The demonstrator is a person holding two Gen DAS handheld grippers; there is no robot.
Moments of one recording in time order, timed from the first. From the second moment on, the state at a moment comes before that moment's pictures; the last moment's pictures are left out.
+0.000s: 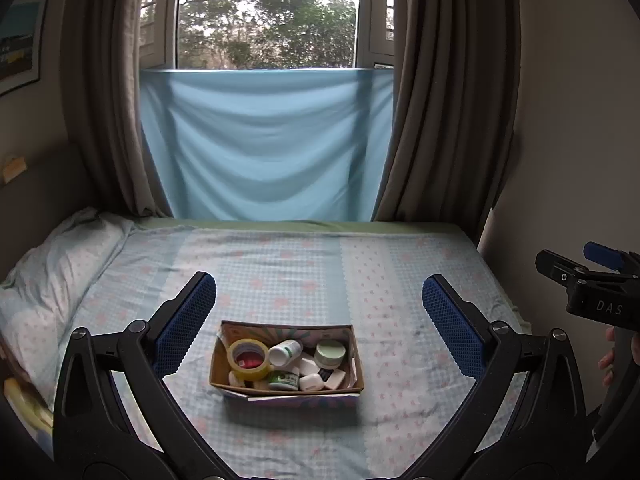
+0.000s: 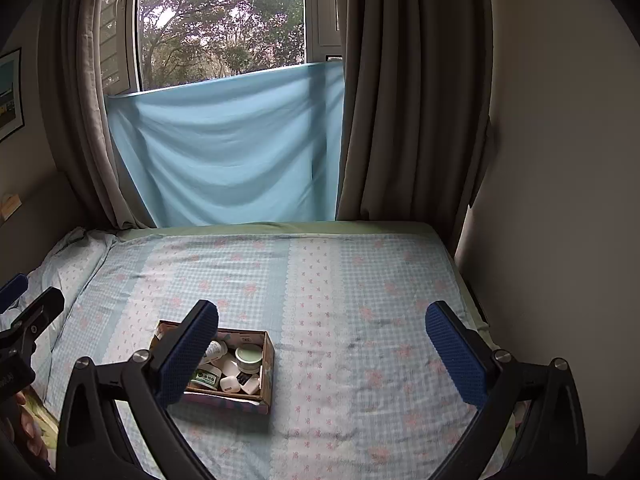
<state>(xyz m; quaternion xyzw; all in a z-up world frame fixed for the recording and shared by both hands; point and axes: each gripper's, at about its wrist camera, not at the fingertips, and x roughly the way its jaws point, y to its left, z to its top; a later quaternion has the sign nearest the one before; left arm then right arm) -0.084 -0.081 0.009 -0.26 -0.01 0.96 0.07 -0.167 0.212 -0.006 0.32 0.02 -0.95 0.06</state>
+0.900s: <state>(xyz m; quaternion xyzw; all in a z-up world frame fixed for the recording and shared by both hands) -0.069 -0.082 0.017 -0.24 0.01 0.97 0.05 -0.152 0.208 0.000 0.31 0.02 -0.95 0.05</state>
